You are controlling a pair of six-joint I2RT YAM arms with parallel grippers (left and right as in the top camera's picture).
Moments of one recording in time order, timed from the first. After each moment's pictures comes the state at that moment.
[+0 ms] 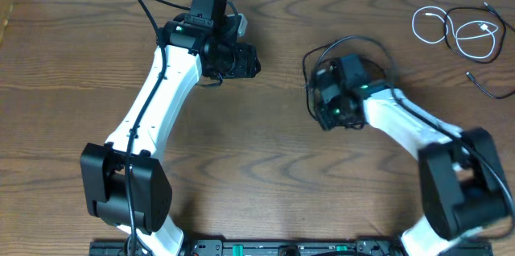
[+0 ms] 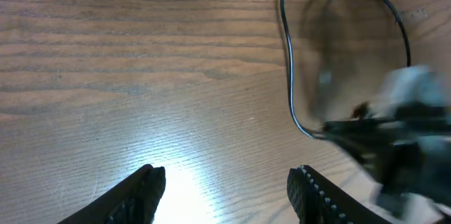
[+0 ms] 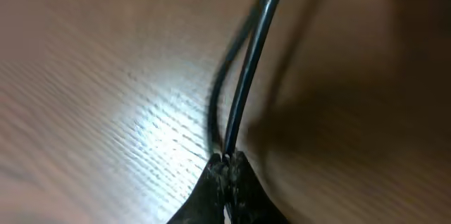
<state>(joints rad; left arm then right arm) -0.26 1.80 1.58 -0.95 0.36 -0.22 0.35 1.77 1.04 -0.50 -0.25 -0.09</state>
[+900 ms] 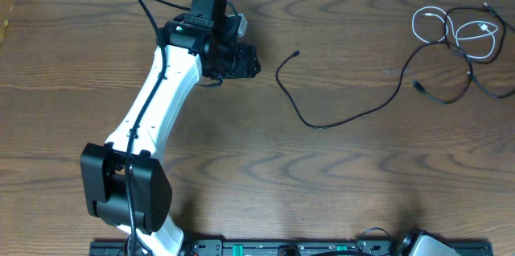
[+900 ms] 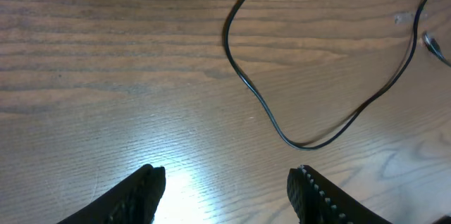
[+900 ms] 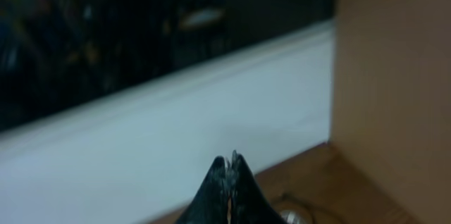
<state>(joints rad) -0.26 1.80 1.58 -0.96 0.36 -0.22 -0.48 1.31 1.78 -0.52 -0.16 0.24</state>
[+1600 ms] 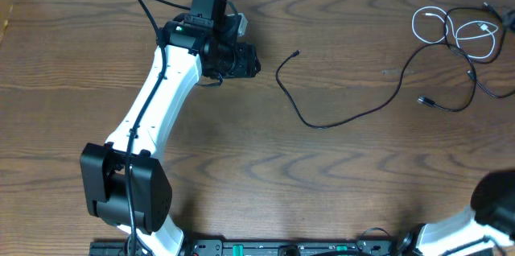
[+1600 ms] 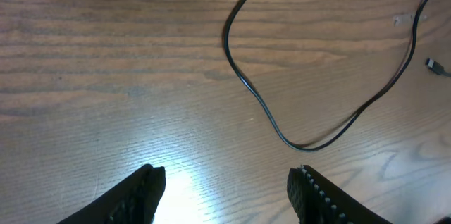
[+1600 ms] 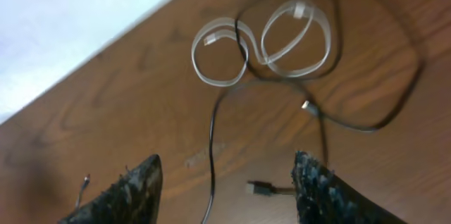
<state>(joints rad) -0.26 1.80 1.58 -0.95 0.36 -0.22 -0.50 1.82 1.93 -1.05 -0.30 0.21</state>
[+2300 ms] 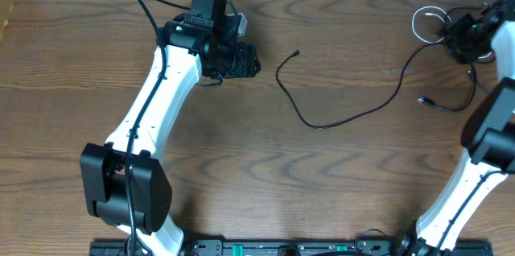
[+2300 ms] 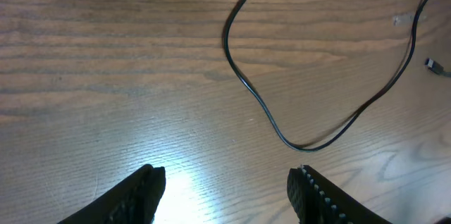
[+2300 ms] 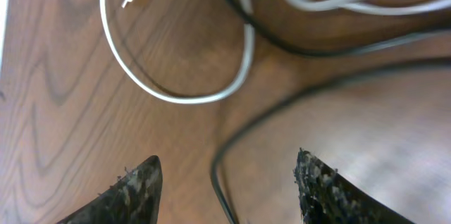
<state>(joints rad) -0.26 1.80 1.58 -0.95 0.36 -0.22 -0.36 2.32 1.93 -0.78 -0.29 0.61</state>
